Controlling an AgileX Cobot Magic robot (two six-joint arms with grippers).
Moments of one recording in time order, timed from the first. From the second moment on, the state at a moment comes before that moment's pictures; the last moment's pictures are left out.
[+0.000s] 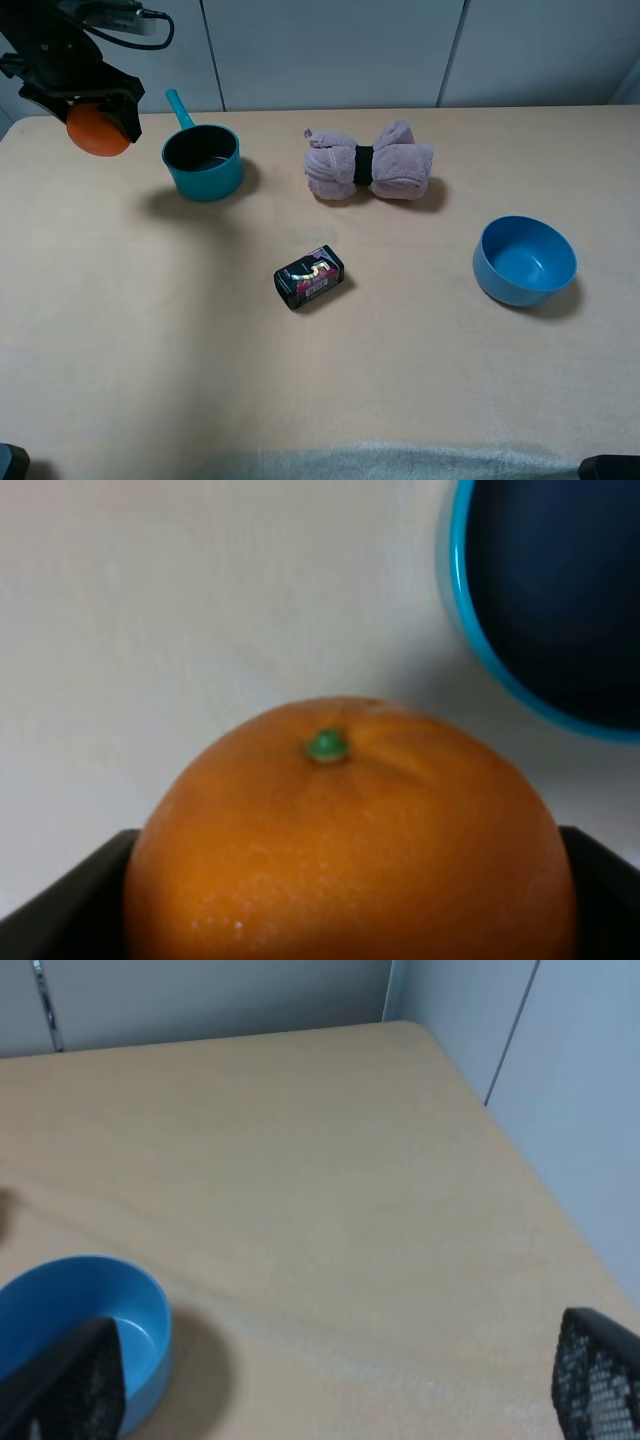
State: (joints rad) left arm -0.09 1.90 -1.43 0.06 0.88 0.16; right arm -0.05 0.01 -0.50 -0.16 1.02 0.10
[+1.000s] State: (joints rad) left arm -0.04 2.13 -1.49 0.07 0.82 0.15; right arm -0.05 0.01 -0.50 -0.16 1.02 0.10
